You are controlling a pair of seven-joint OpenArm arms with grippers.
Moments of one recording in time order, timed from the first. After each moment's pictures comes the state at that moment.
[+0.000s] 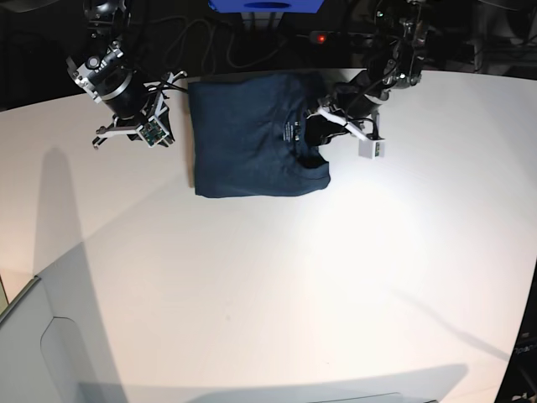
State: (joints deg) left arm 21.1 -13.3 4.9 95.9 -49.1 -7.2 32.2; right arm -28.5 2.0 14.6 114.3 -13.1 47.4 -25.3
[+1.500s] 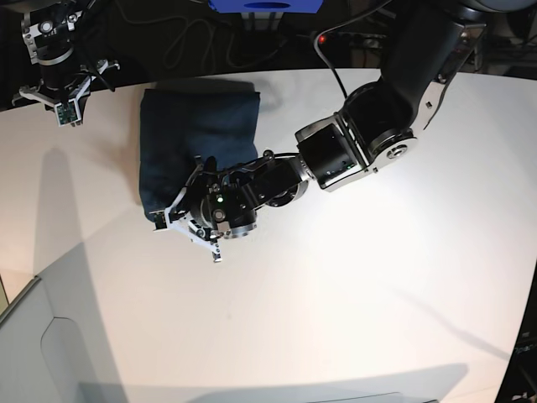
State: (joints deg) left arm -39.2 1.4 67.7 59.9 -17.4 -21.0 45.6; right arm -31.4 -4.8 42.4 119.8 -13.0 47.4 -25.2
